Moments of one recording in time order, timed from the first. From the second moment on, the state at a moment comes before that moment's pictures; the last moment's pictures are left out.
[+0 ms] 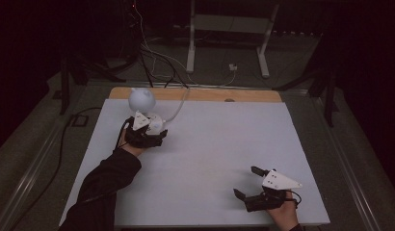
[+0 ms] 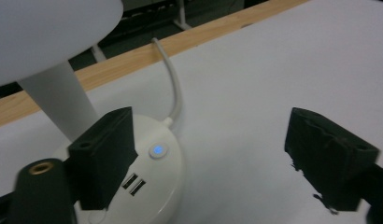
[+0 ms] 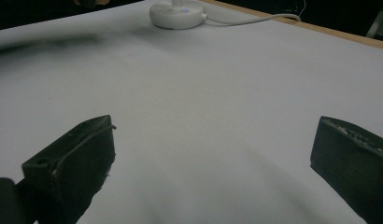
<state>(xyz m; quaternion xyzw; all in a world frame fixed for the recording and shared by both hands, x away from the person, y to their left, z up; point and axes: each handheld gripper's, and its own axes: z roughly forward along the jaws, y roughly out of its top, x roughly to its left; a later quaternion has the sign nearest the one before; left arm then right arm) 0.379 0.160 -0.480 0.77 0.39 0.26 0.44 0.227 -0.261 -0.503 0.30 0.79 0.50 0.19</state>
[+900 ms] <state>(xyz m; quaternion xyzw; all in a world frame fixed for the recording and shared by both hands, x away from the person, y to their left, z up) 0.406 0.152 -0.500 0.76 0.42 0.30 0.39 0.229 -0.264 -0.504 0.31 0.78 0.51 0.18</state>
